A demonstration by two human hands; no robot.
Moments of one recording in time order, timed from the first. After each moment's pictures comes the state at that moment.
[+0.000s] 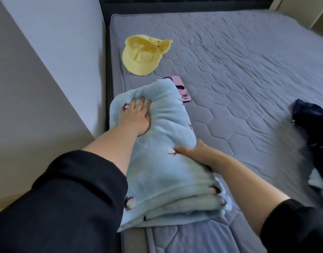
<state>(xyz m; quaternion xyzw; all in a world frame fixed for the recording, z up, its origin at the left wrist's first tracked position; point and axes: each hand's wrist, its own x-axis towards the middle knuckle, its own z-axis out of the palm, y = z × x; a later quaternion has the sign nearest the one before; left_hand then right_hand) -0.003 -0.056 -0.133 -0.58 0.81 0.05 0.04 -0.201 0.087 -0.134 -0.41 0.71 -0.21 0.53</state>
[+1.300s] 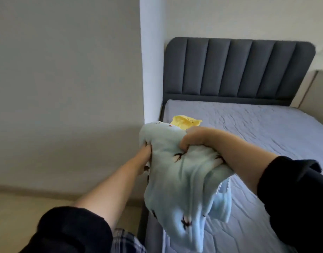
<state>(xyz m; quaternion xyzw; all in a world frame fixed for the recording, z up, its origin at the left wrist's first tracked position) 0.057 0.179 0.083 -0.61 0.38 0.56 -0.42 -0.124 0.177 0.192 -0.72 0.64 -0.03 0.27</state>
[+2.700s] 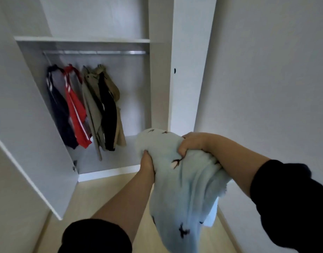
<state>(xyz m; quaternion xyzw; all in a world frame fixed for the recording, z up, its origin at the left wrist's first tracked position) 0.765 0.577 0.453 -0.50 -0.19 0.14 -0.83 0.739 0.429 0.572 -0.93 0.05 0.21 0.31</state>
